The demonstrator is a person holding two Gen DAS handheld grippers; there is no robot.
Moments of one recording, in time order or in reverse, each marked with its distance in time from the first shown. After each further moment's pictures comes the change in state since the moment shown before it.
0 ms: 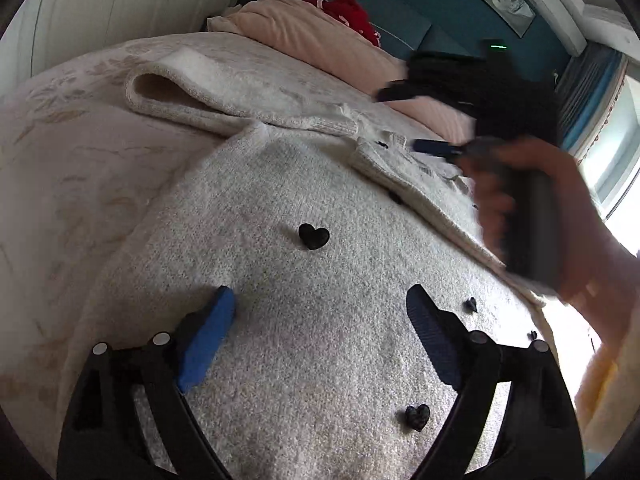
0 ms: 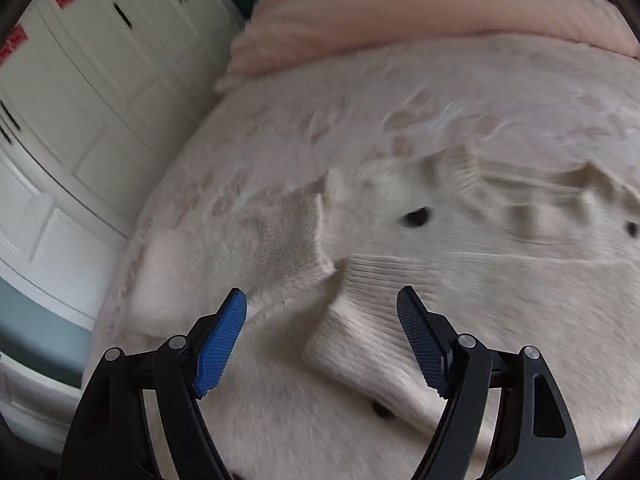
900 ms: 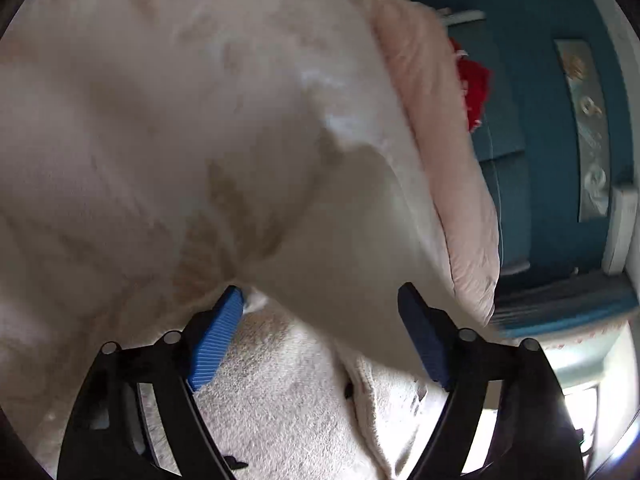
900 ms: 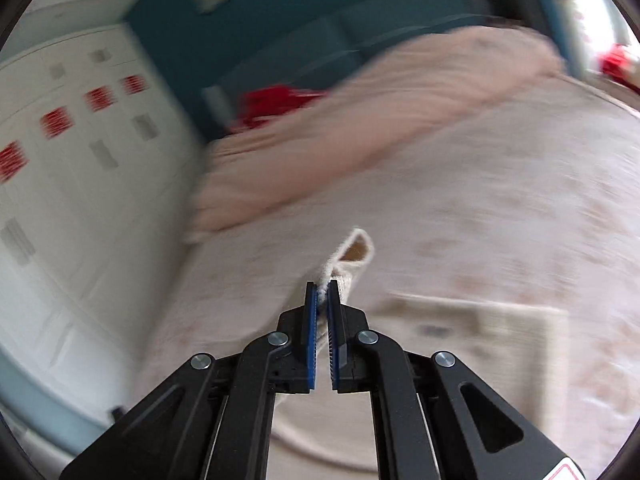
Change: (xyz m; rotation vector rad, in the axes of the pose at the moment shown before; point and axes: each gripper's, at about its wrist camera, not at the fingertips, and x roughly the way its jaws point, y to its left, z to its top) left arm 0.080 0.076 0.122 -0.740 0.062 -0.099; right arm -0.236 -0.170 0.000 0.245 -0.435 -0.076
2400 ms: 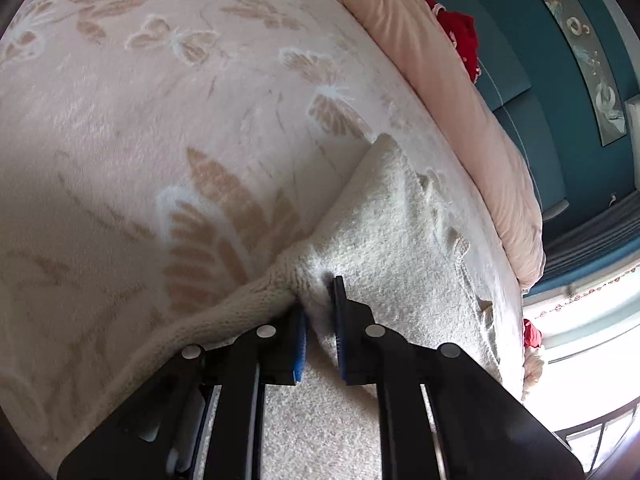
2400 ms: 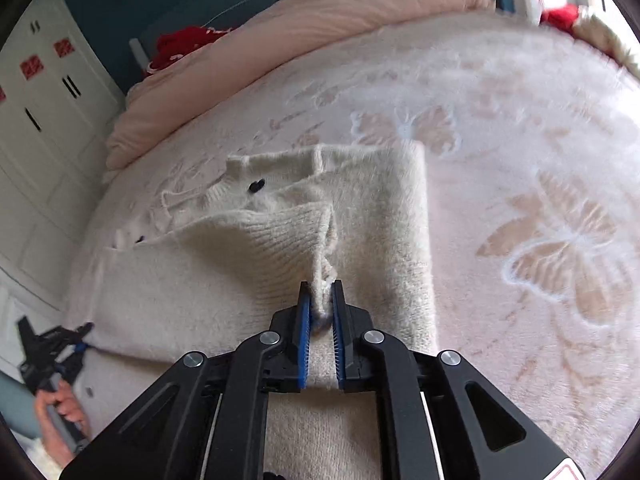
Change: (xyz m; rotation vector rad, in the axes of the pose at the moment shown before) left arm 0.025 -0.012 -0.019 0.289 -0.009 0.146; right arm 0.008 -0.090 -0.100 -0.011 0.134 -0.221
